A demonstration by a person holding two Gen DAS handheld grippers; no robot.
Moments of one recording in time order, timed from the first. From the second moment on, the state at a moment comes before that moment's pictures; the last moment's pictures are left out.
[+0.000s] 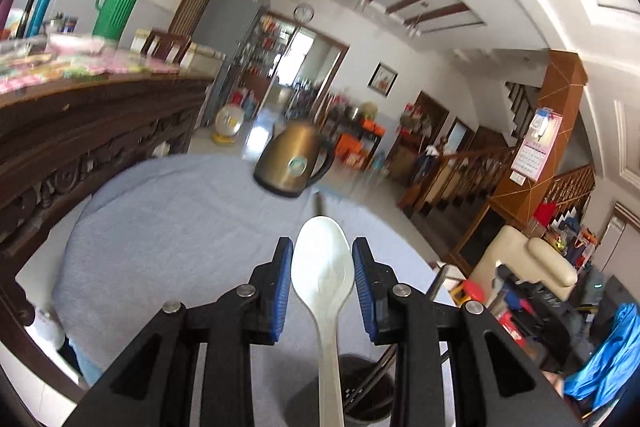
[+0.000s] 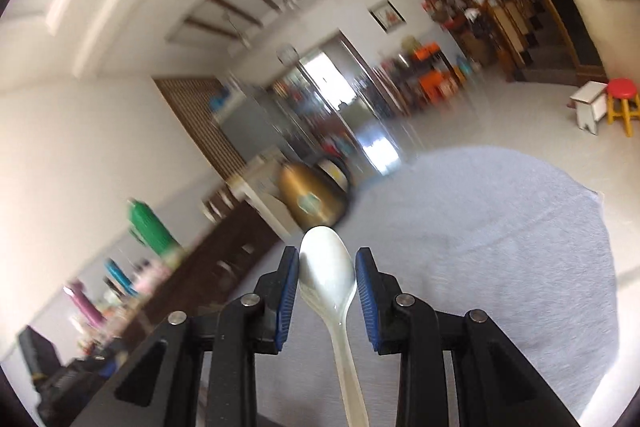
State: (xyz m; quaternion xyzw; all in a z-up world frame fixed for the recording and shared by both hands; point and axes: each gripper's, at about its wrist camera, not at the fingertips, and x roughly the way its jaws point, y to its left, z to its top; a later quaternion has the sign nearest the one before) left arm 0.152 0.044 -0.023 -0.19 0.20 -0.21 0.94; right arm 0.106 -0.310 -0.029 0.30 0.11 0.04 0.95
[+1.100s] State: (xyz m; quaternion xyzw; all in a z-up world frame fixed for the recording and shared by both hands) left arm 0.175 -0.027 -0.042 -0.16 0.13 -0.24 0.95; right arm 0.106 -0.216 -0.015 0.31 0.03 0.11 0.94
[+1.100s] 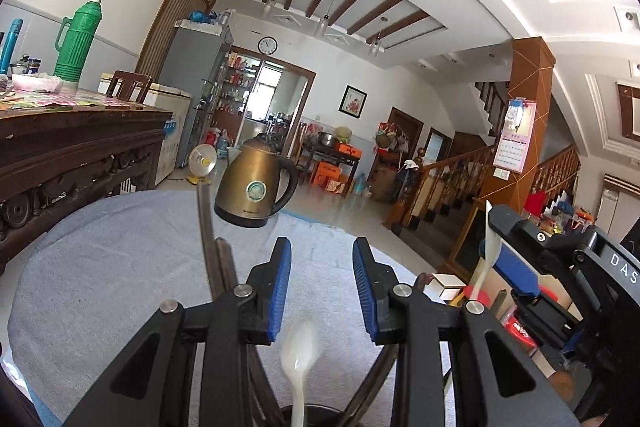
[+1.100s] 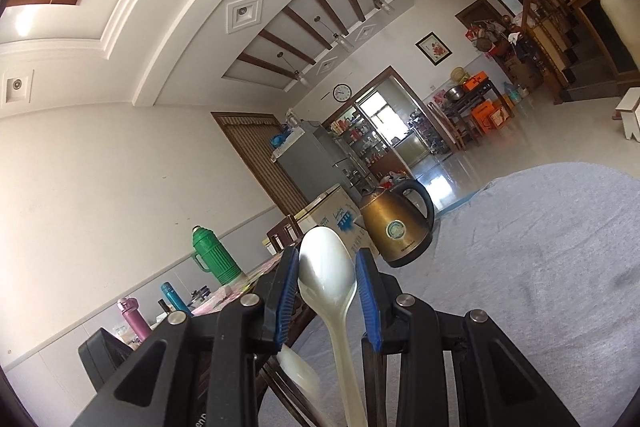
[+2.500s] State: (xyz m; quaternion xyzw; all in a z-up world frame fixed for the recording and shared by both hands) left arm 0.282 0.015 -0.146 -0.05 0.37 -0.28 0.89; right arm 0.094 -0.253 0.000 0.26 0.03 0.06 0.96
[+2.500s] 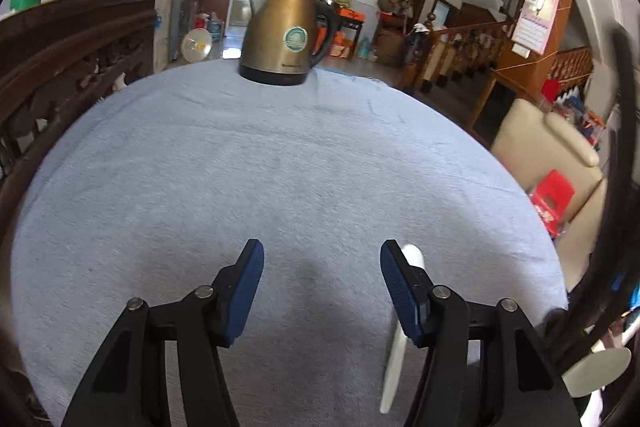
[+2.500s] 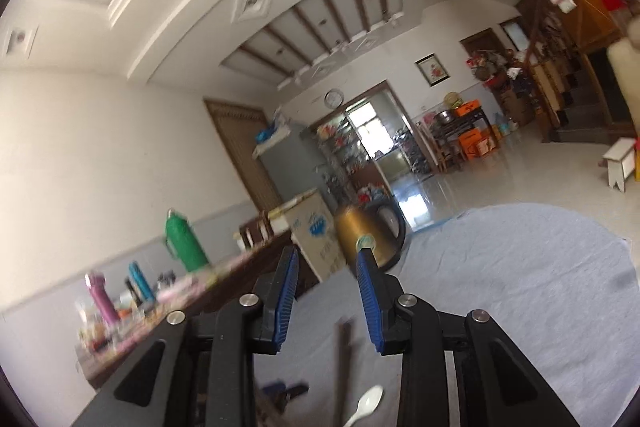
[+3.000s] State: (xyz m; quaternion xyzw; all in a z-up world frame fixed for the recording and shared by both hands) left arm 0.251 0.047 -0.154 -0.12 0.39 -0.27 0.87; right arm 0.290 -0.240 -0.168 0.30 0.46 0.23 0.81
